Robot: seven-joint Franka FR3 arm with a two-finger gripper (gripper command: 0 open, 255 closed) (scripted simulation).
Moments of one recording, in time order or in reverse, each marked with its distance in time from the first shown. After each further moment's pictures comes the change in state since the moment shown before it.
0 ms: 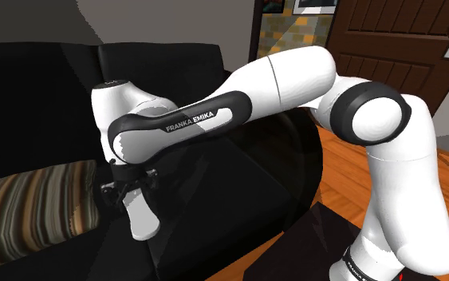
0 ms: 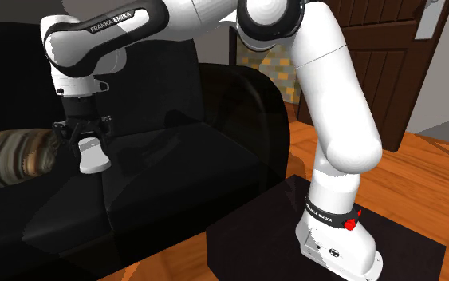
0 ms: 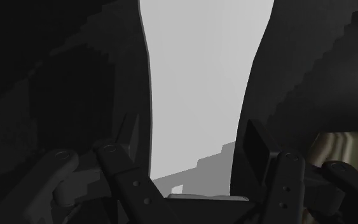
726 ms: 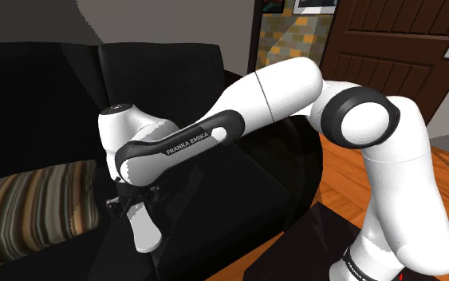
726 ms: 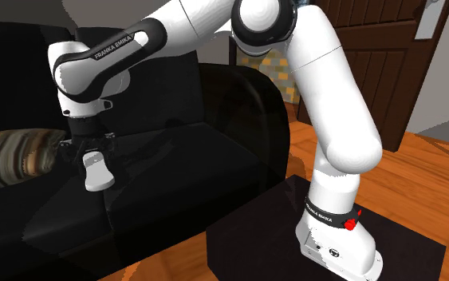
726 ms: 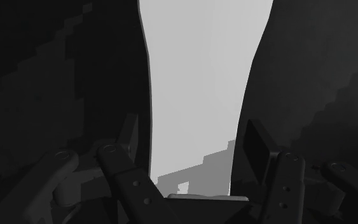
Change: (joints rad) arm 0.003 0.045 -0.008 -0.070 -0.015 0.113 0.007
